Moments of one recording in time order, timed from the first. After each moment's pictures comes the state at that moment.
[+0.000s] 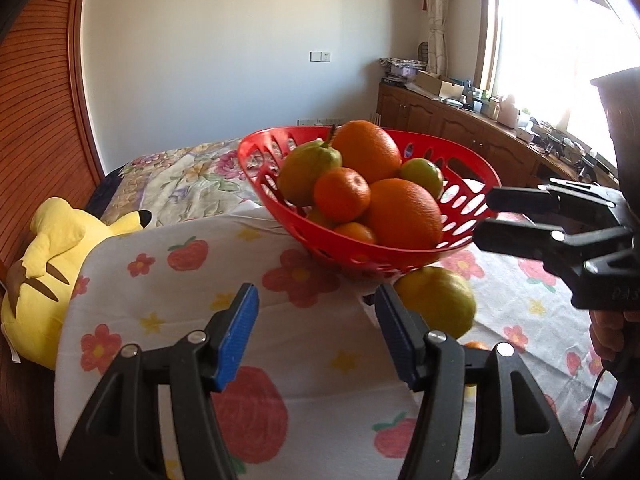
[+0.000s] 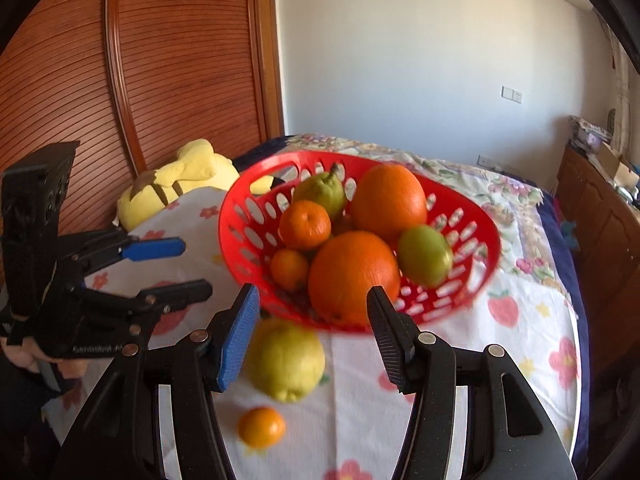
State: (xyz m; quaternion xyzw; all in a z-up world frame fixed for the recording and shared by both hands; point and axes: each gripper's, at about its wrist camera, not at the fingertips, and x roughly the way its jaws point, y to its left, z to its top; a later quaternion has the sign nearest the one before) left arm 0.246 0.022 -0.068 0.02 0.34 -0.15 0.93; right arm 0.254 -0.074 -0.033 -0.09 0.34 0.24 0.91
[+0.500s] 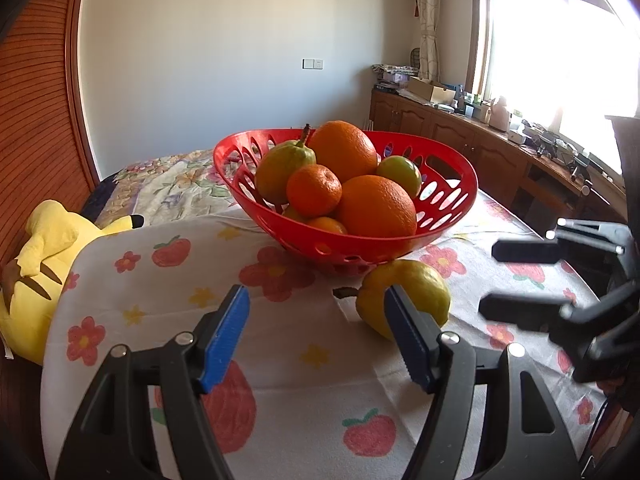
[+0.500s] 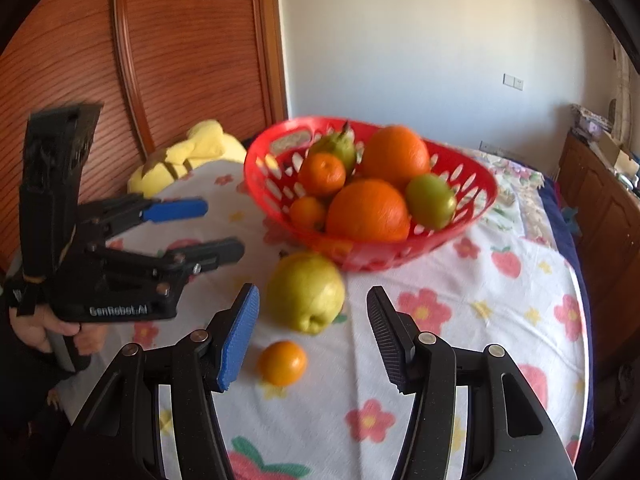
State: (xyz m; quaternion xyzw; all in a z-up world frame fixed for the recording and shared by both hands) left arm 0.231 0.008 -0.075 0.02 0.32 -0.16 0.93; right arm 0.218 -0.076 -0.052 -0.09 0.36 0.24 0.89
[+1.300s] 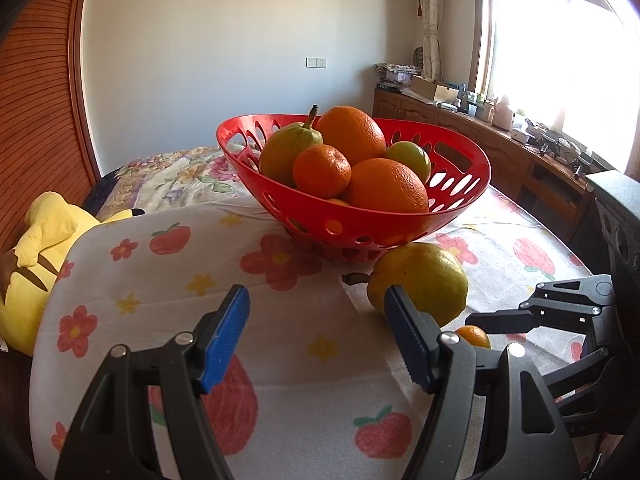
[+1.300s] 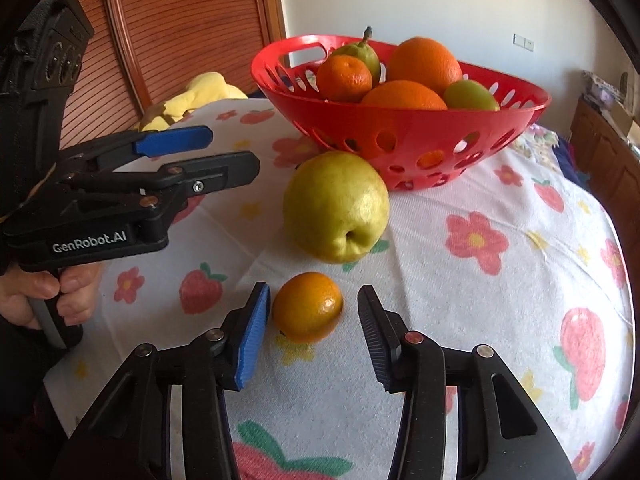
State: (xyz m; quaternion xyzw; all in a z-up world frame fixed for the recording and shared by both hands) left arm 0.231 0.011 -0.092 0.02 0.32 -0.16 0.93; right arm 0.214 -0.058 -0.110 -0.09 0.43 0.24 0.86
